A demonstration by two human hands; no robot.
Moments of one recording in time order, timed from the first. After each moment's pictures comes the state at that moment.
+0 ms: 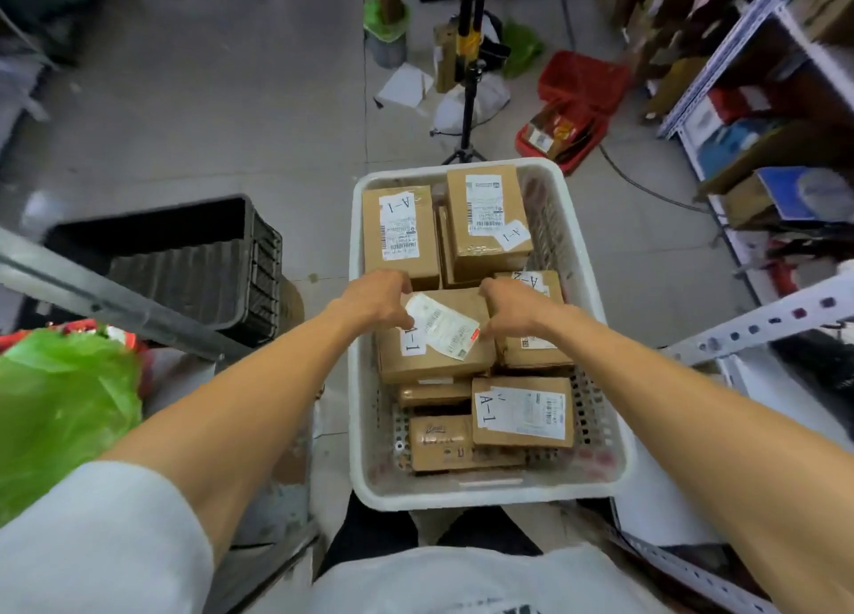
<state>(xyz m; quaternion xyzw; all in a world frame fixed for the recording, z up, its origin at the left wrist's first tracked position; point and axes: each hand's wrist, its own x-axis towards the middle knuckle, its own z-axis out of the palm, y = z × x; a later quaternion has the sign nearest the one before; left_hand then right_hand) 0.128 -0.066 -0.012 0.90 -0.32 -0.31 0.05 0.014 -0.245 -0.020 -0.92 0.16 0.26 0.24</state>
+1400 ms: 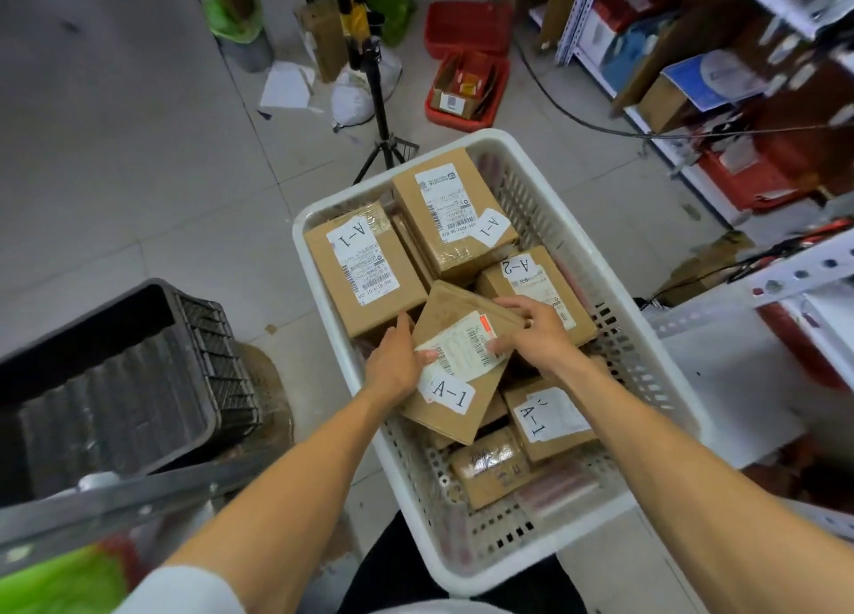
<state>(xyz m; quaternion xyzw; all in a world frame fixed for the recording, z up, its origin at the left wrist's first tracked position) 0.162 -0.077 -0.123 0.85 -0.29 -0.40 0.19 0.015 -0.212 -0.074 -0.59 0.53 -0.01 0.60</state>
